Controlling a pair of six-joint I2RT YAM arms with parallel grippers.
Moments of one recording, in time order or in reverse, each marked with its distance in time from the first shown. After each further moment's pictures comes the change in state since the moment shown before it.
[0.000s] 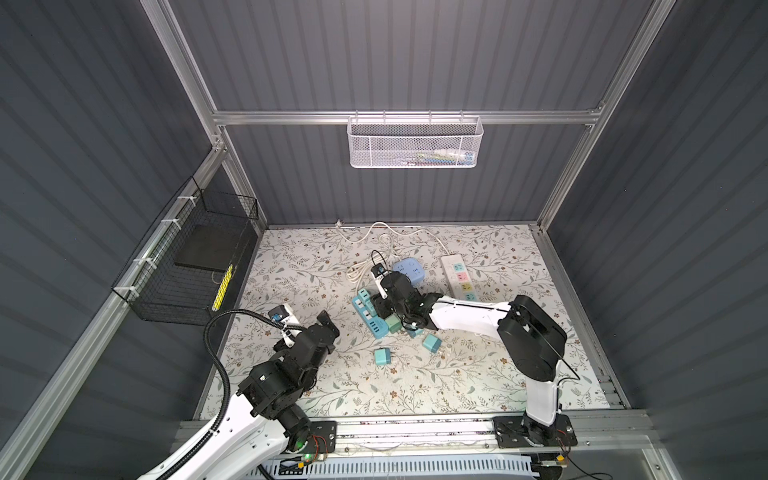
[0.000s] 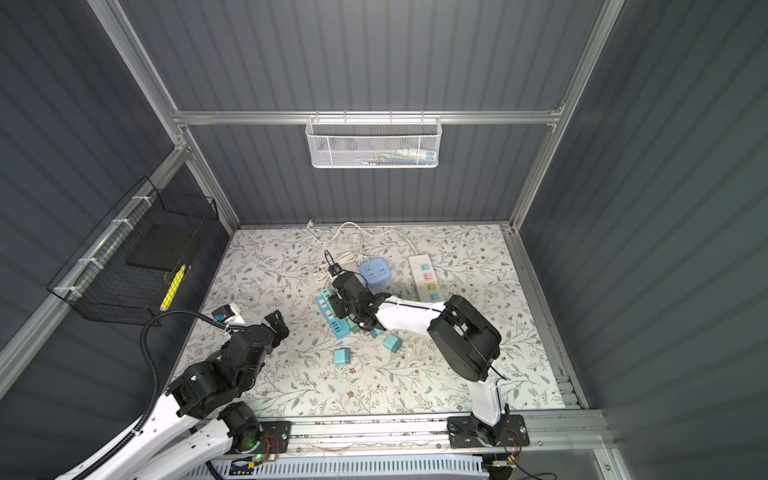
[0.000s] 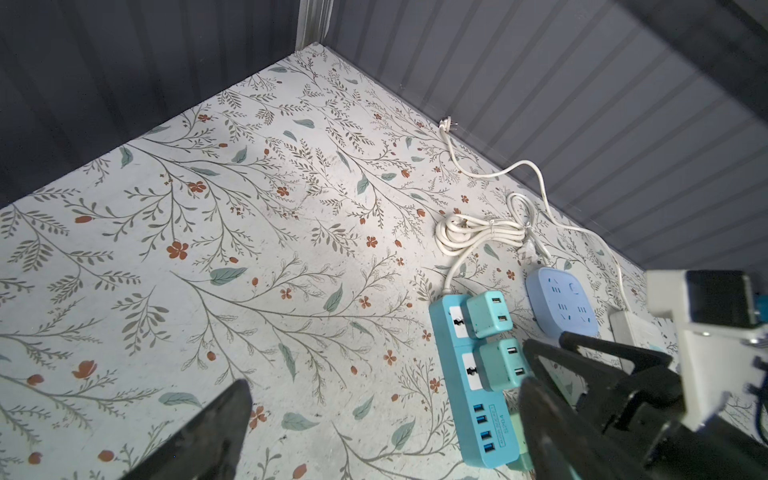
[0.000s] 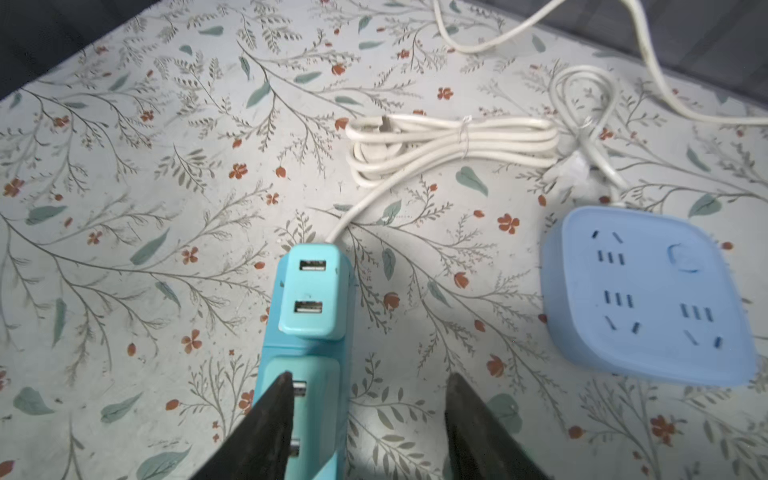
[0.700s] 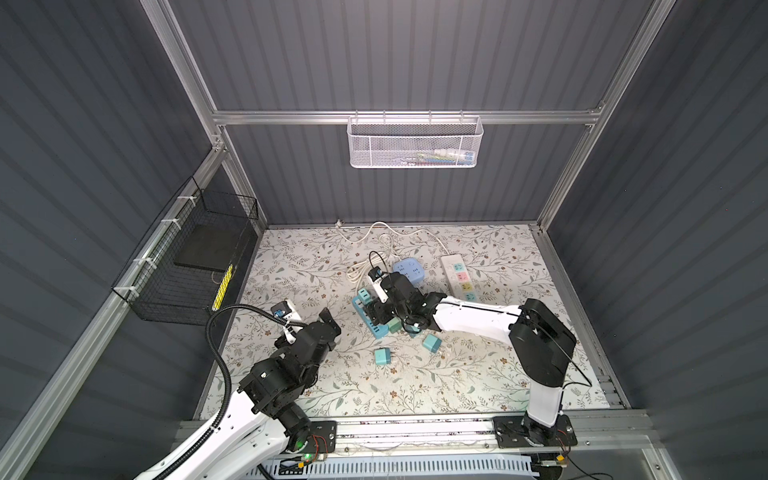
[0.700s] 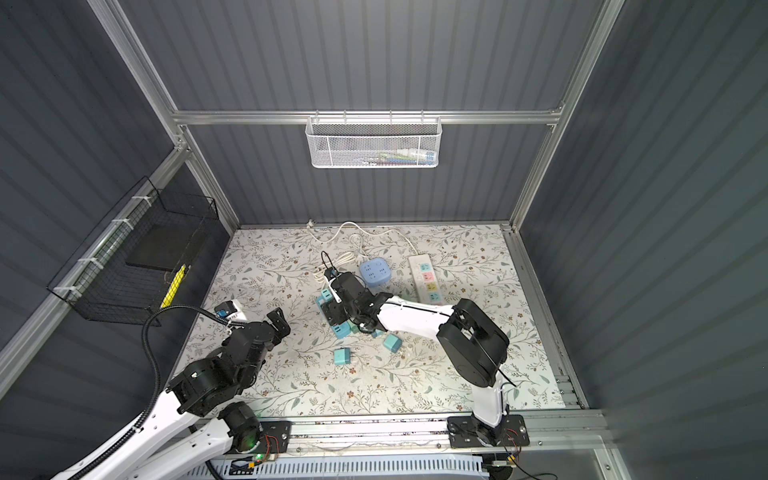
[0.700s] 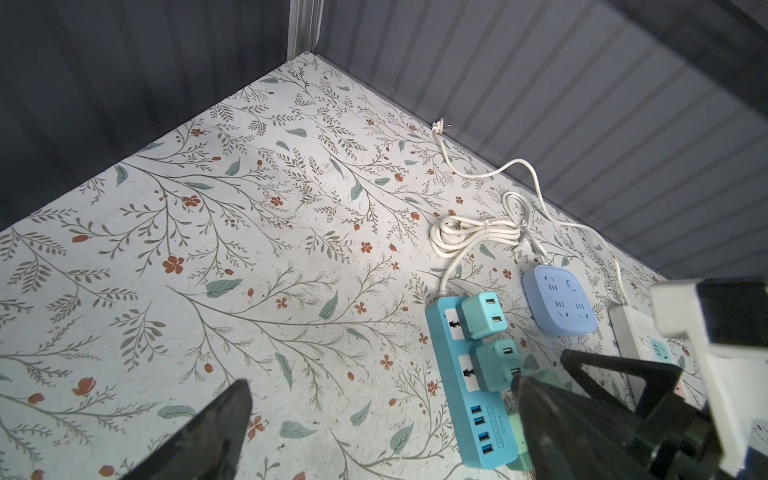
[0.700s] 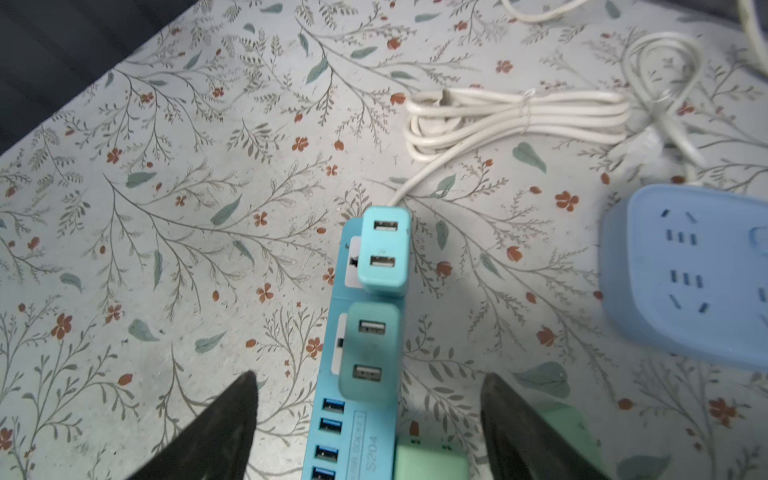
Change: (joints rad) left arm 0.000 0.025 0.024 0.016 0.001 0.050; right arm 0.027 -0.061 0.001 -0.106 -0.113 0.025
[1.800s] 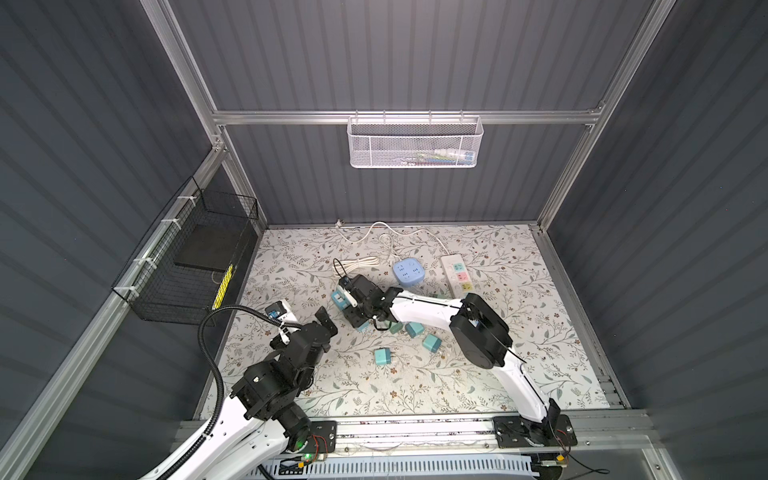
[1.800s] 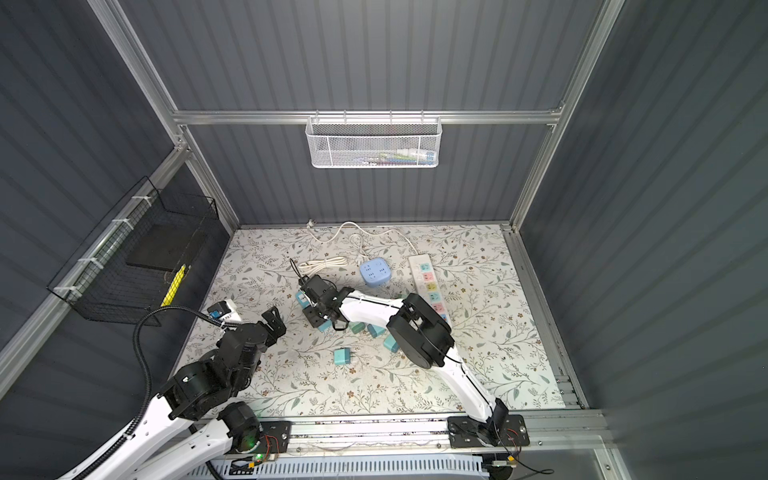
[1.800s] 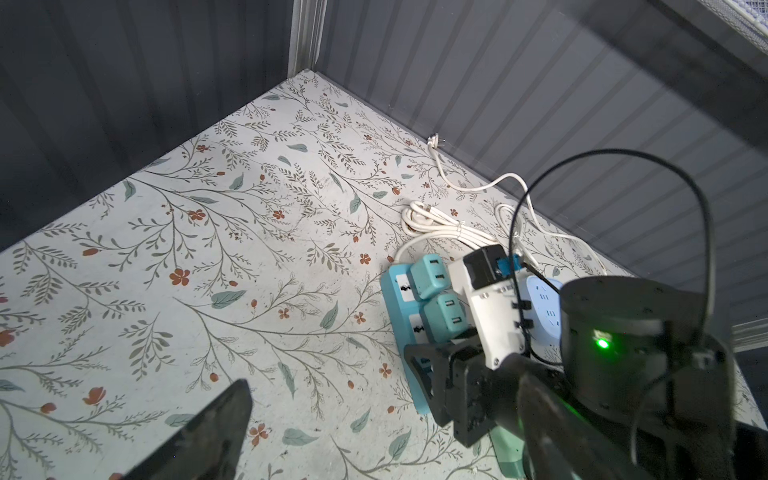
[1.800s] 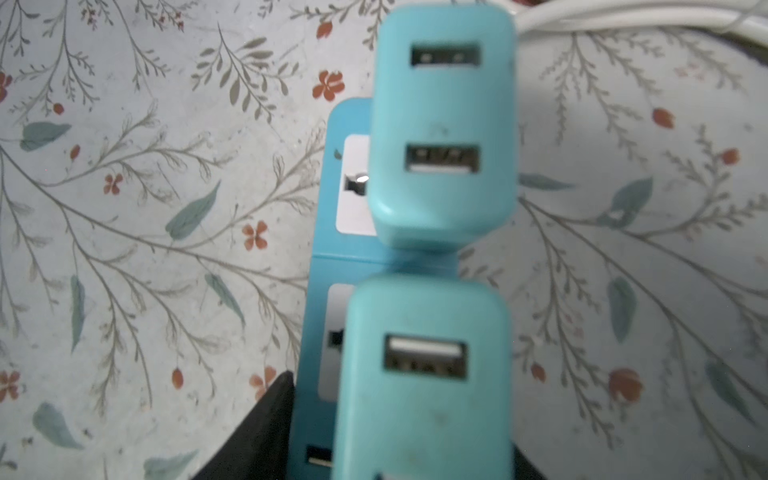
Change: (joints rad) left arm 0.000 -0.044 0.027 -0.026 -0.017 0.019; right arm 0.045 0.467 0.557 -0.252 -0.054 0.000
